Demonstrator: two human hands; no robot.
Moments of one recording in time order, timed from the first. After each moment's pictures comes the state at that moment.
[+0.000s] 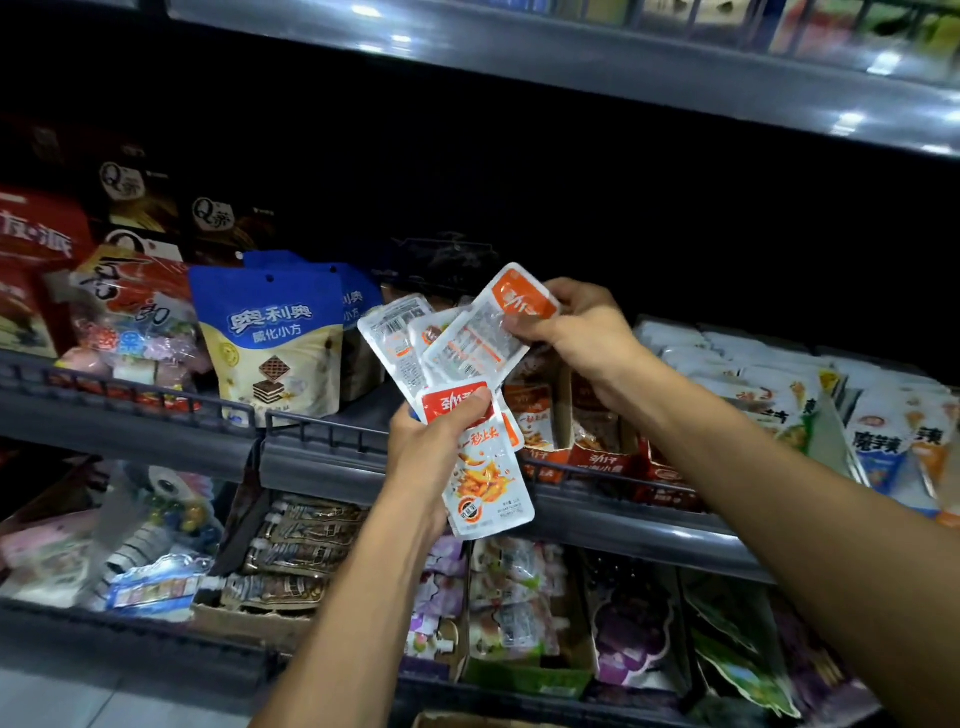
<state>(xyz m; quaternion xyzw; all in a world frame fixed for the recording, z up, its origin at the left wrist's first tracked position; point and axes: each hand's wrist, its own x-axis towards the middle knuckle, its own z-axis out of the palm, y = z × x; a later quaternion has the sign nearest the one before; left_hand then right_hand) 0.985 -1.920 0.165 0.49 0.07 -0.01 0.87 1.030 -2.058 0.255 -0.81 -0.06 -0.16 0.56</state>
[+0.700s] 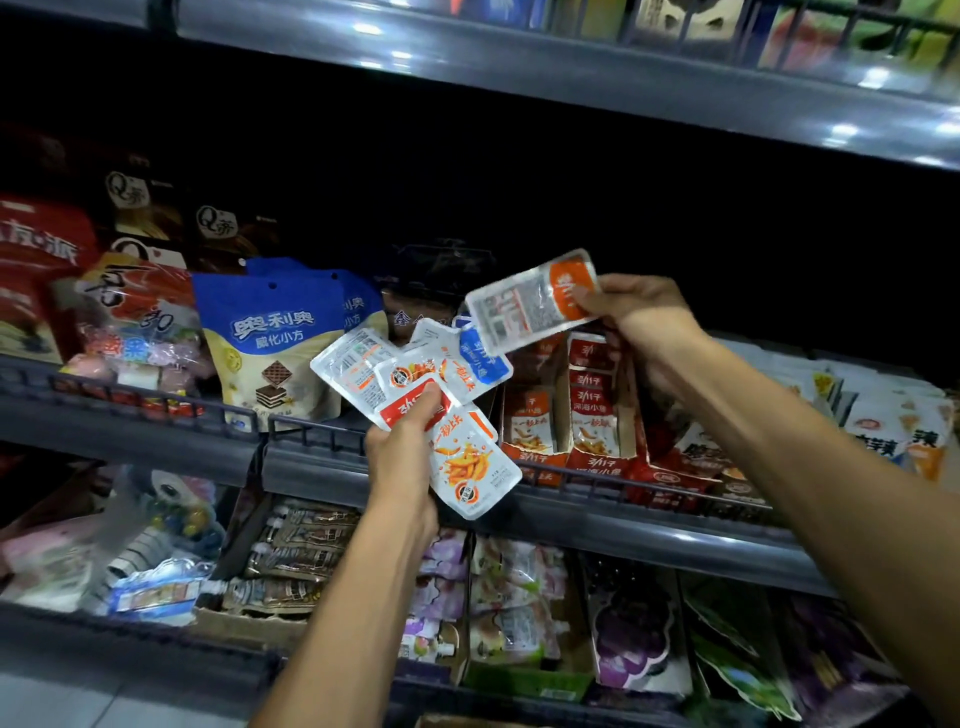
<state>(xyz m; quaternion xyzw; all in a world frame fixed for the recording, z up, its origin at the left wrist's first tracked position) 0.990 -1.913 0.160 0.42 0.12 0.04 0.90 1.030 -2.103 0.272 -0.80 0.01 -0.21 0.56</state>
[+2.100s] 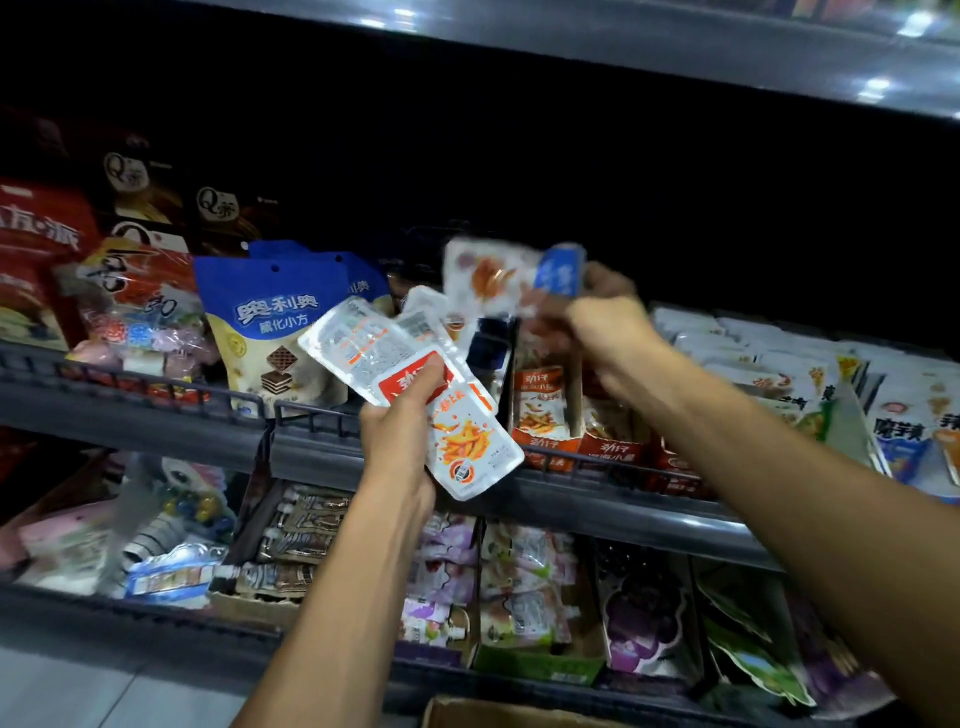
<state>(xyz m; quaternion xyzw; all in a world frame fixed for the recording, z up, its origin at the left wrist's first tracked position) 0.996 -1.906 0.165 0.39 0.13 0.06 0.91 1.030 -2.057 0.254 -0.74 0.01 -0.15 0.66</state>
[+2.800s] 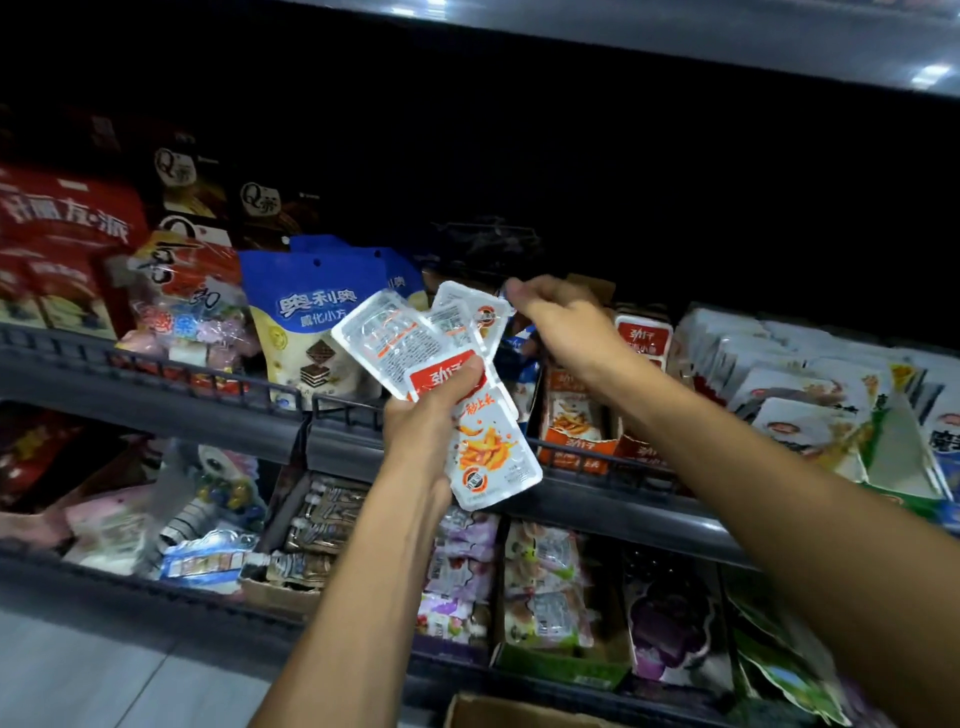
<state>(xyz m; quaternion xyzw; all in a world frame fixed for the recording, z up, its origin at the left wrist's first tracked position) 0.989 -1.887 0.170 0.42 0.10 0.02 0.90 1.045 -2.014 0.234 -0.88 -0.07 -0.16 0.44</state>
